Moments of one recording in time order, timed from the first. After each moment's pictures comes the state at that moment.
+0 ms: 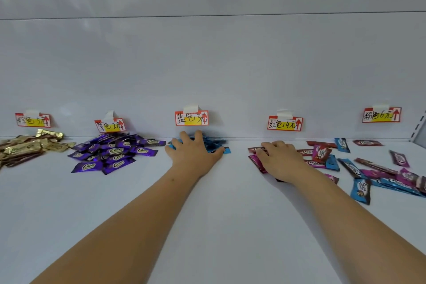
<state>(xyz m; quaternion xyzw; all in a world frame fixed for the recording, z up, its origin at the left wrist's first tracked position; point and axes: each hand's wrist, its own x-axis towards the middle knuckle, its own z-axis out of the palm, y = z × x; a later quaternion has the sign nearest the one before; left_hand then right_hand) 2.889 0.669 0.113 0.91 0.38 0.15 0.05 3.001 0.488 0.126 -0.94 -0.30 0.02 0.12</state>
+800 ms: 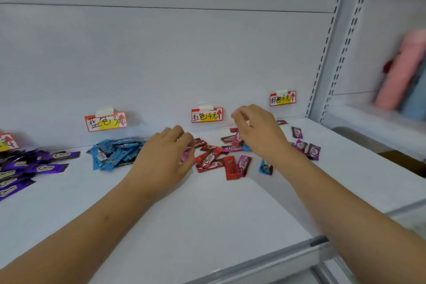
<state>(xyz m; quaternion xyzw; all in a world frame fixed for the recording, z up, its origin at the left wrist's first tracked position) 2.888 0.571 0.141 0.95 -0.05 0.31 0.01 3.008 0.370 0.174 -0.87 -0.33 -0.18 0.33</state>
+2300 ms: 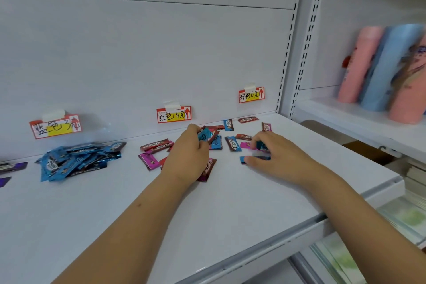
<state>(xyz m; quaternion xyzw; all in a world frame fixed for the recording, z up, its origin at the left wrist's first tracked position) 2.949 0.469 0.140 0.91 0.10 0.18 0.35 3.010 0.259 0.133 -0.93 -0.27 -0.07 0.23</state>
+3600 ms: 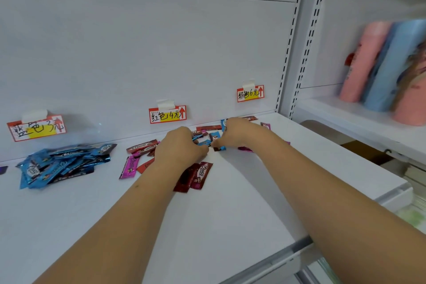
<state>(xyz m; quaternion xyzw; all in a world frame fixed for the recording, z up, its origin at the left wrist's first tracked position) 2.999 0.490 0.140 0.96 0.17 0.12 0.21 3.069 0.357 0.168 -0.97 -0.19 0.07 0.11</state>
